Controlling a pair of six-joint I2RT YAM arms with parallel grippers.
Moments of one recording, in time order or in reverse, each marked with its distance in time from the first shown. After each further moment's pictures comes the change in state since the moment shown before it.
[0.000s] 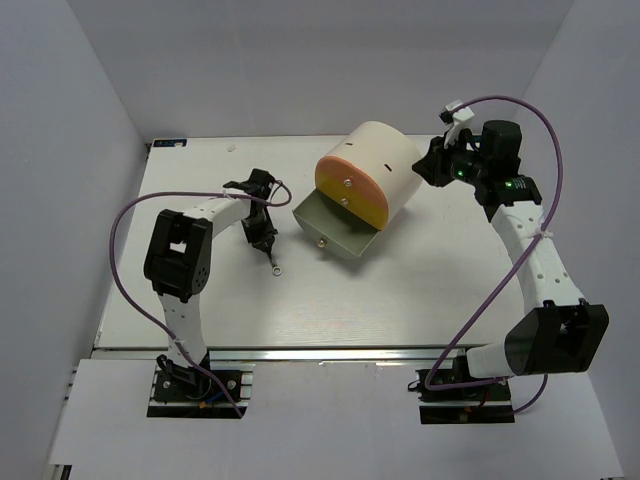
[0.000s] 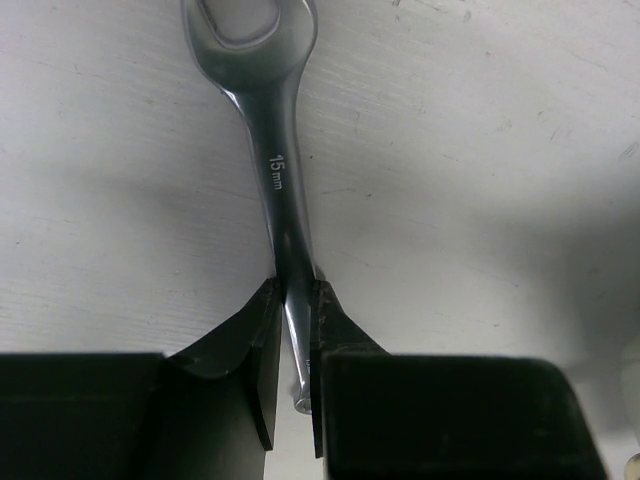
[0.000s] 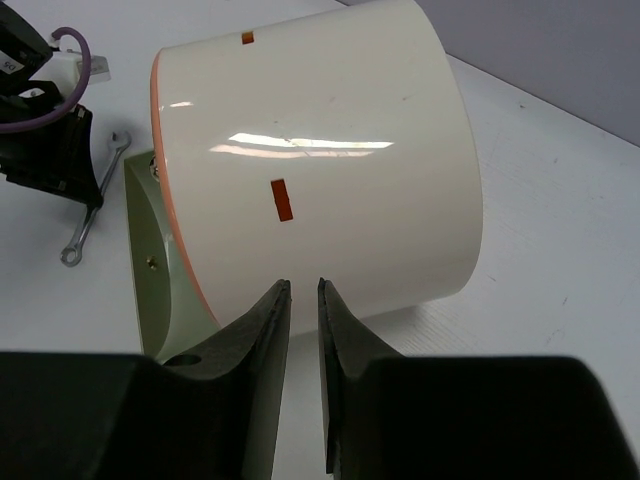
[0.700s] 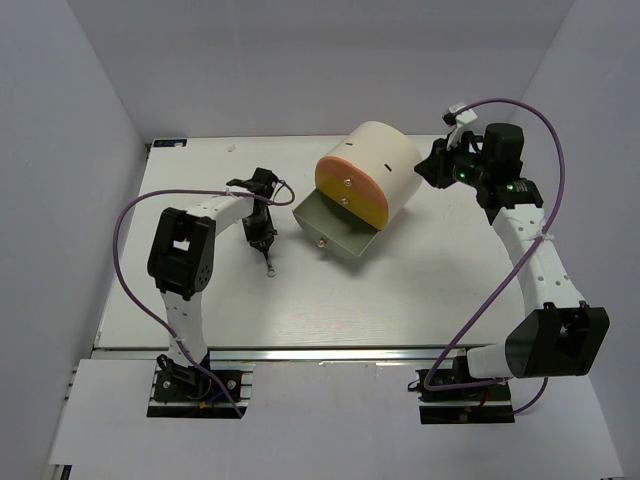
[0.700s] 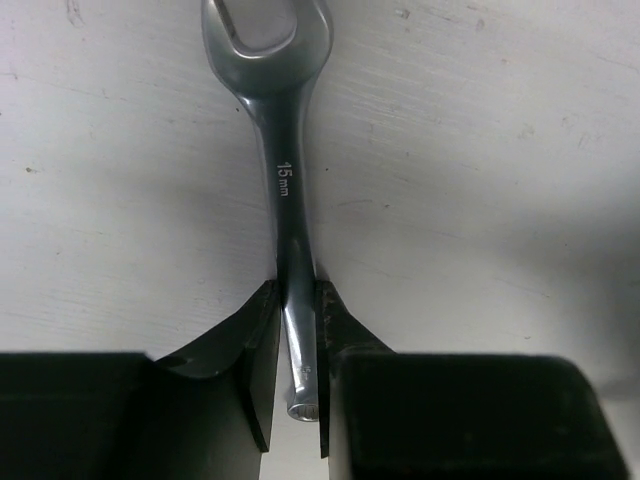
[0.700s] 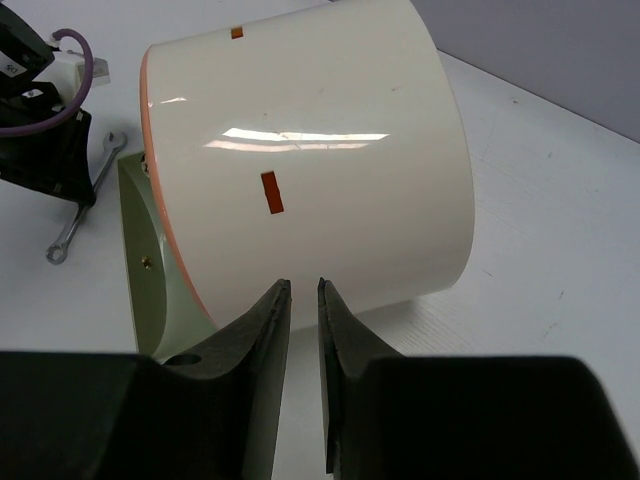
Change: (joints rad) left arm -0.010 0.037 0.038 -0.047 -0.054 0.066; right arm -0.014 -0.016 -0.032 0.022 -0.001 0.008
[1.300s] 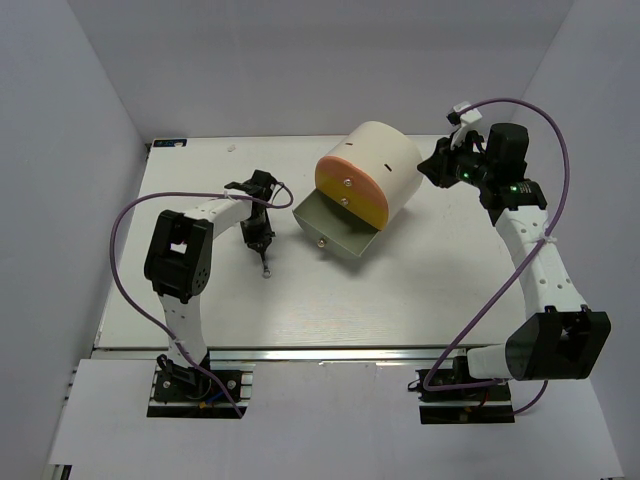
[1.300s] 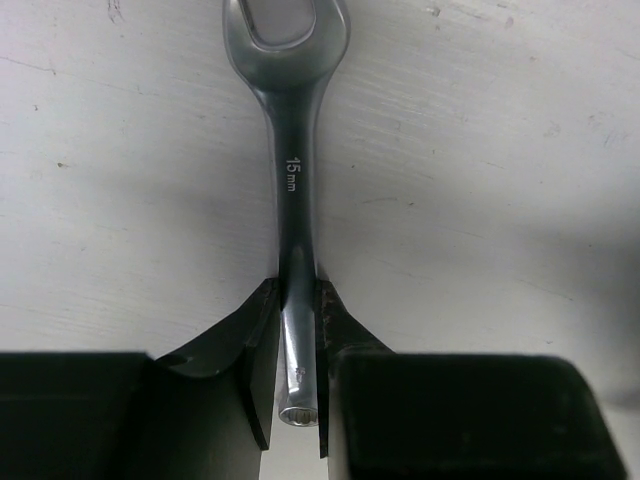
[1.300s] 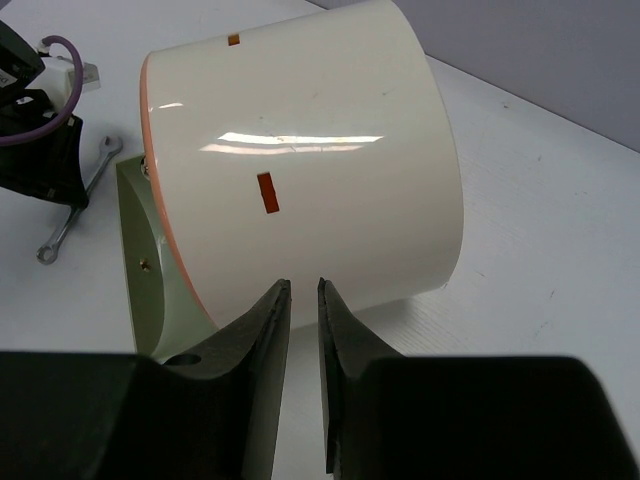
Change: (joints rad) left arm -0.001 -0.042 -0.040 0.031 -0.037 0.006; right arm -0.015 -0.015 0.000 0.000 -0.006 0.000
